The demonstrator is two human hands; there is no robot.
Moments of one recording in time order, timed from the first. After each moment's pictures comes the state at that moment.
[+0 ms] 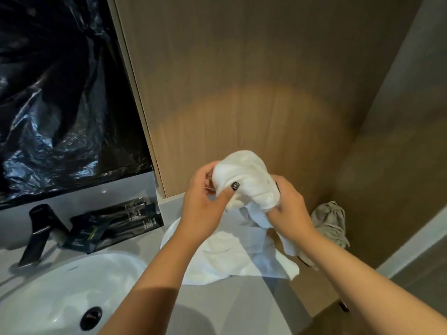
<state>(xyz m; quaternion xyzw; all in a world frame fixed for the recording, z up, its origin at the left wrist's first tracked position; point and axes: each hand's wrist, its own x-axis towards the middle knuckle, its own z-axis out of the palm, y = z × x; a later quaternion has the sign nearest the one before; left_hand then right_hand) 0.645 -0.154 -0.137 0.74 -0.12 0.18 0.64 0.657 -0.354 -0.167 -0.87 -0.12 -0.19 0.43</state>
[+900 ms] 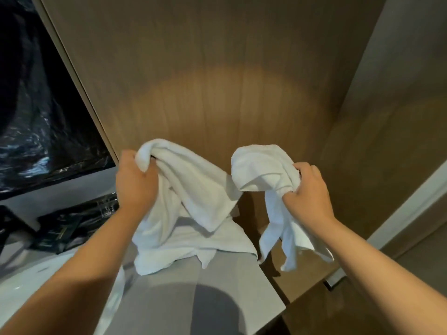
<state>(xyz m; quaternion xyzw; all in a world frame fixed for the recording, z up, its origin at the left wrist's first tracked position) 0.717 -0.114 -0.167 0.84 0.09 0.31 0.44 0.654 -0.445 -0.163 -0.91 0.06 -0.19 0.36</state>
